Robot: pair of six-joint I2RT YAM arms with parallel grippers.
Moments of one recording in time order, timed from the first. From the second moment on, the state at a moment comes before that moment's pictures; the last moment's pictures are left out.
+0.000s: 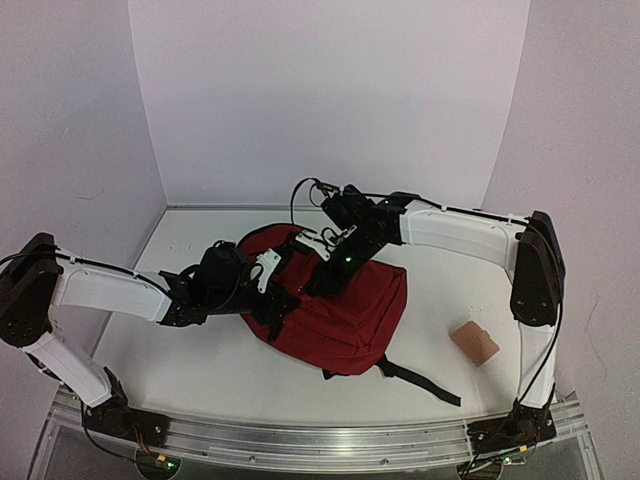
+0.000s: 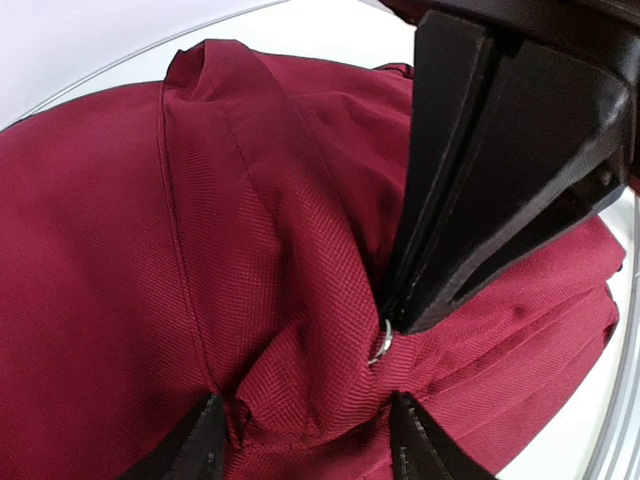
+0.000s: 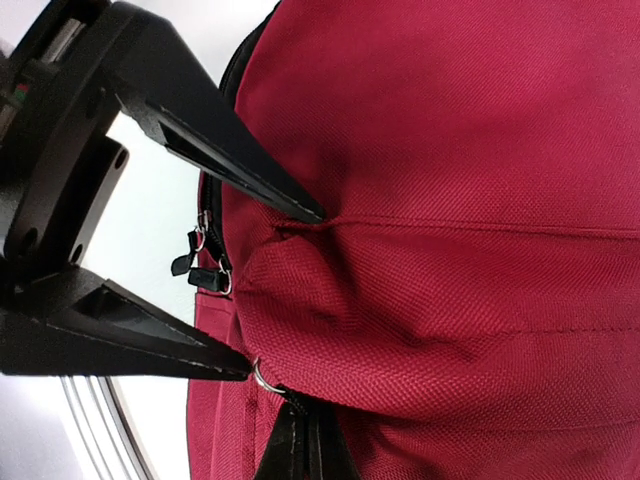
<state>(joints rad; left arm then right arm) -0.90 1.52 0.75 0.25 0.06 -0.11 0.85 2.04 1.78 -0.80 -0.38 -0.18</state>
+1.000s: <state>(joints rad) -0.90 1.43 0.69 0.26 0.04 -0.09 0.73 2.03 1.81 -0.83 -0.53 -0.14</state>
